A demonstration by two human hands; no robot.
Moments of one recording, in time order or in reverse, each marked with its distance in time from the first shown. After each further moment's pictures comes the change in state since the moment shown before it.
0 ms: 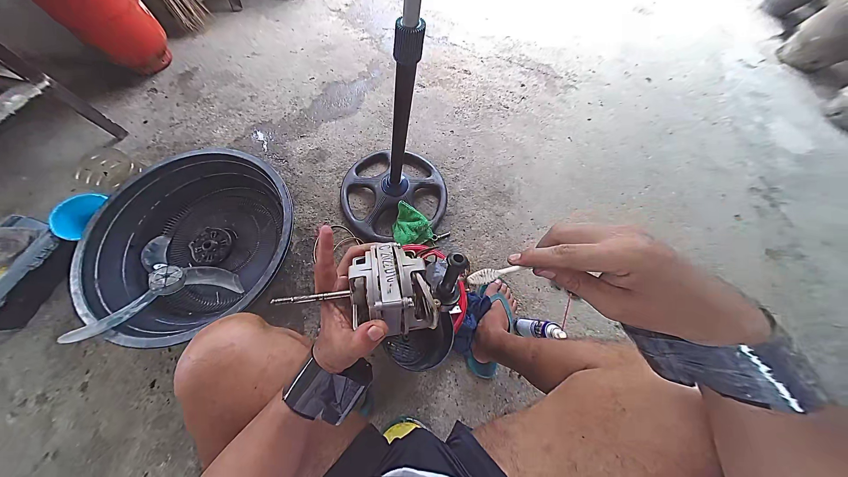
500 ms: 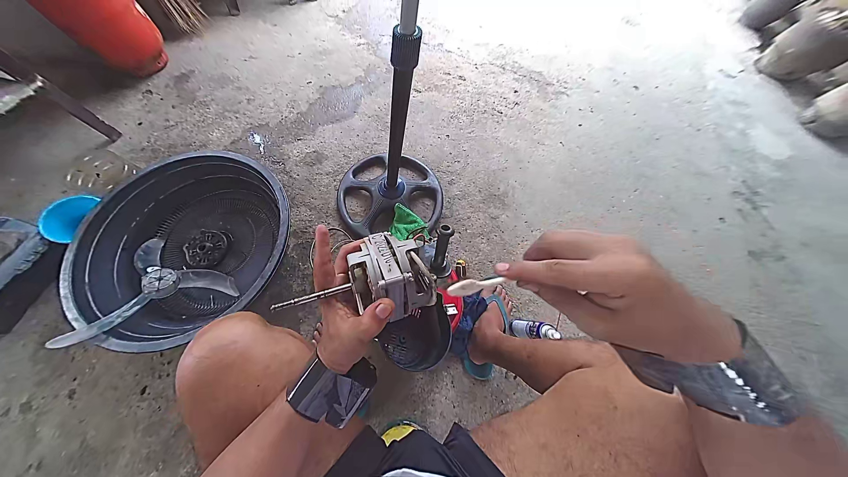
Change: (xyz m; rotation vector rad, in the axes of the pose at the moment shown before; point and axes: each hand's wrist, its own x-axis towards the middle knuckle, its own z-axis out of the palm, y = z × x) left_hand 0.002 0.000 0.014 0.006 0.168 -0.036; right_hand 0.006 -0.027 0.012 -0.046 0.077 -0.054
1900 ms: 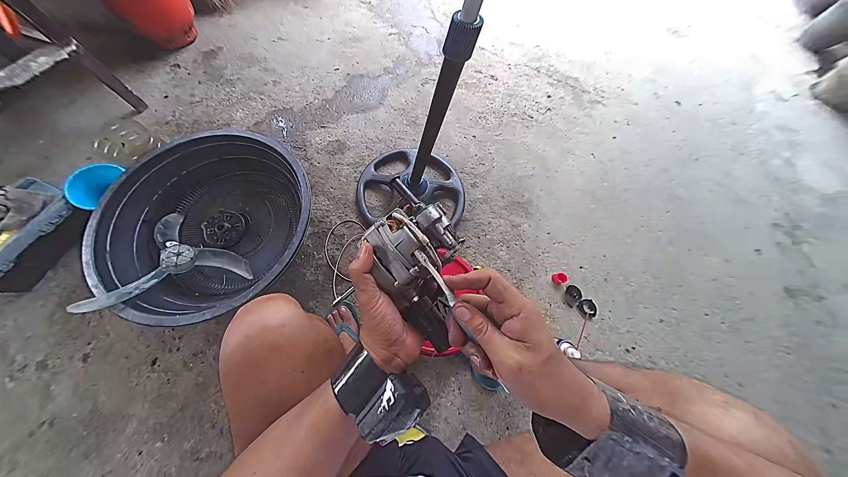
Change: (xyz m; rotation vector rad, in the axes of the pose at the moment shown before) left_hand 0.015 0.015 0.030 -0.752 0.592 -0.484; right_hand 0.041 -0.072 0.118 1.016 0.112 0.530
